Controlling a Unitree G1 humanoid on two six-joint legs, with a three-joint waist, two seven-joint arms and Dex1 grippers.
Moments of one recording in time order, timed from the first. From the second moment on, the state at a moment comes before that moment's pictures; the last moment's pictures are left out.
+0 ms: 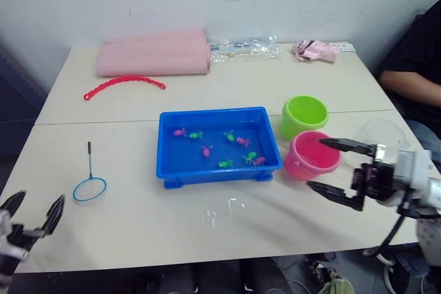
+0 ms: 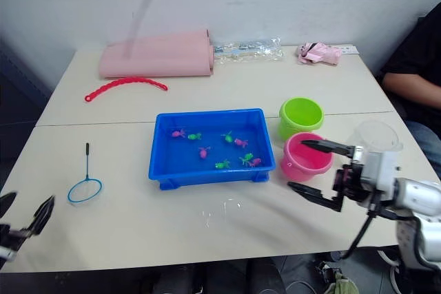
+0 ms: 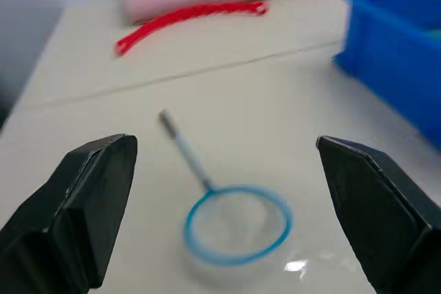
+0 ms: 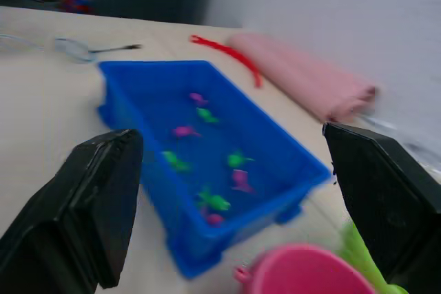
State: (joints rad) left arm 0.41 0.41 0.82 -0.01 -0.44 -0.08 -0.62; right arm -0.03 -0.73 -0.26 -0.19 0.67 -0.13 1.28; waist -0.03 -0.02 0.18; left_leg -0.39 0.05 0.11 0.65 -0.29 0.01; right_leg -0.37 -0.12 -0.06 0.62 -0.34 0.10
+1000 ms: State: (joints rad) left arm -0.11 0.61 0.47 -0.03 -0.40 0.72 -0.13; right arm -0.13 -0.62 -0.09 -0.09 0.49 -0.24 1.27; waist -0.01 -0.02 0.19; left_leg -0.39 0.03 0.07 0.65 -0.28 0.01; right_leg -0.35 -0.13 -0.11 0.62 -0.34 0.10
